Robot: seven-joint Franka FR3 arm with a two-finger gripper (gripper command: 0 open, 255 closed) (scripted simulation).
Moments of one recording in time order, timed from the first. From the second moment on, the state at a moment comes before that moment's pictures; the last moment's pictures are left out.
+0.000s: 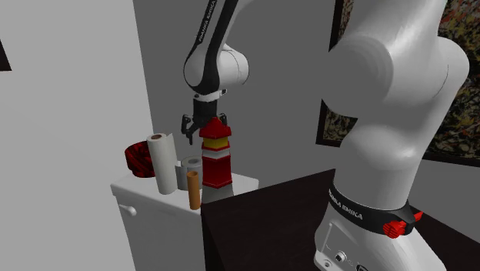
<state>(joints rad) 0.10 0.15 0.25 -2.53 -0.16 2.83 0.54</state>
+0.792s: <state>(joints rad) 0.26 0.44 0.09 -2.34 -0.35 3.00 0.75</state>
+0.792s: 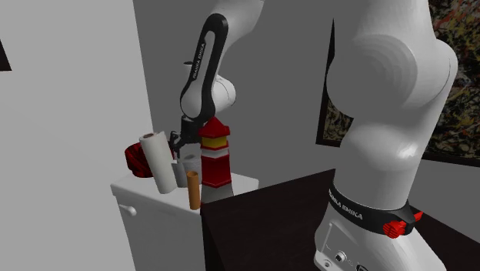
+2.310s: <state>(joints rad) 0.42 0.38 0.00 -2.34 -0.29 2.86 1.00</state>
